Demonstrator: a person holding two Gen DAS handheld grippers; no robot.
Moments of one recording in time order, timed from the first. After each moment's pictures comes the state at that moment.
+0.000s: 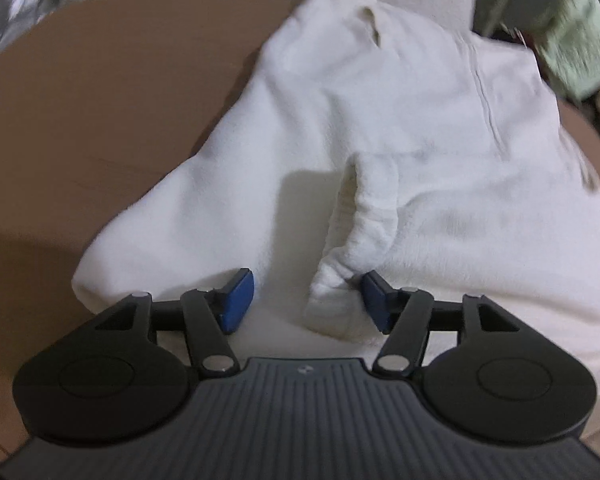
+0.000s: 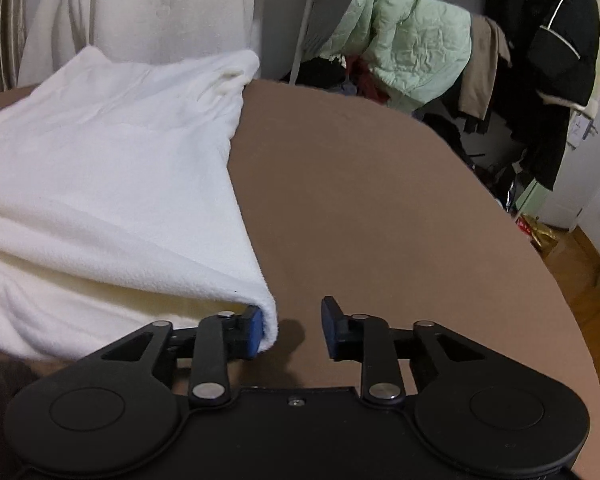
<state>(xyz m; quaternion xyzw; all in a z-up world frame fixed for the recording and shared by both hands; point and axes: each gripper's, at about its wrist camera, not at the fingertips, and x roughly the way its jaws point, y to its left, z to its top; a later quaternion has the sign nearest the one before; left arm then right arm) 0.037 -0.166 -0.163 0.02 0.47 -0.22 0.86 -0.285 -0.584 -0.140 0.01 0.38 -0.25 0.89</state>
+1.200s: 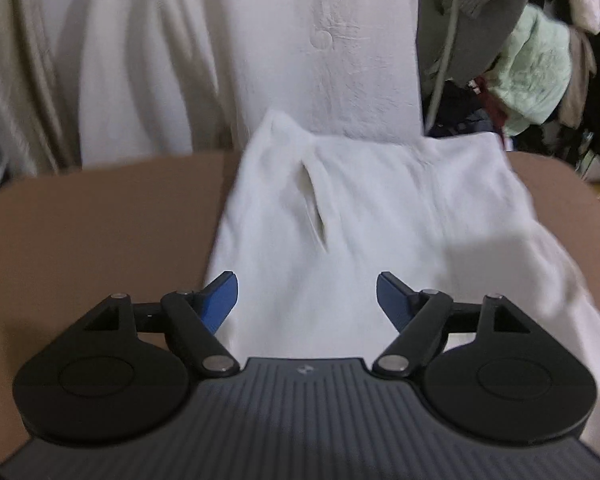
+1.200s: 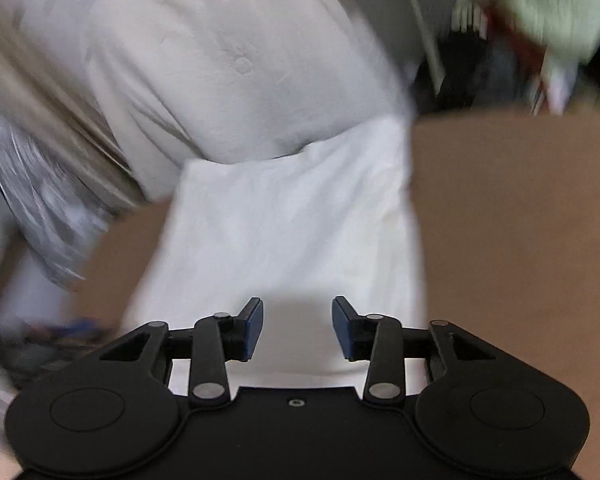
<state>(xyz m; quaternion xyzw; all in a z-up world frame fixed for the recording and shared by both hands) 0.187 -0.264 -0.043 0.10 0.34 -0.28 0.89 -0.025 -0.724 0.010 0.34 0.41 0.02 0.85</state>
